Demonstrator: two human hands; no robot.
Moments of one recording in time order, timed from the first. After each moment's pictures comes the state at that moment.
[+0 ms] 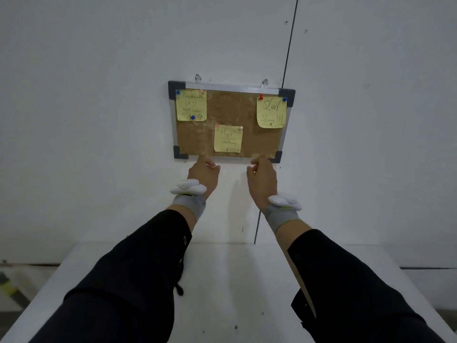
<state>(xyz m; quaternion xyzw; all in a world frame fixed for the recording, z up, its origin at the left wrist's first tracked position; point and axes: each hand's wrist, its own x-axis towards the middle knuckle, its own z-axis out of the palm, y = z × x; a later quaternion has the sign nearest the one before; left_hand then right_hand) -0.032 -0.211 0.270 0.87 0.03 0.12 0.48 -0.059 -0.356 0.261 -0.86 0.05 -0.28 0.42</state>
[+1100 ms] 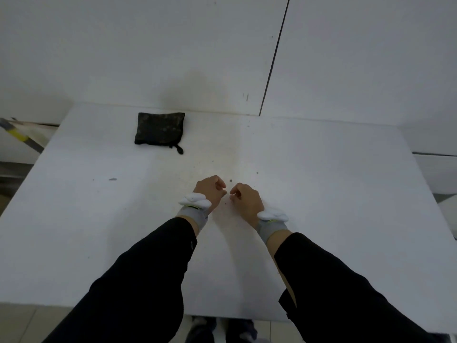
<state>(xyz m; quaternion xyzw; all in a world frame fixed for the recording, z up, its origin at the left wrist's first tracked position) -0.250 -0.216 -0.028 0.92 0.06 -0.16 0.36 -0.274 -0.354 -0.046 -0.91 0.04 0.13 0.38</state>
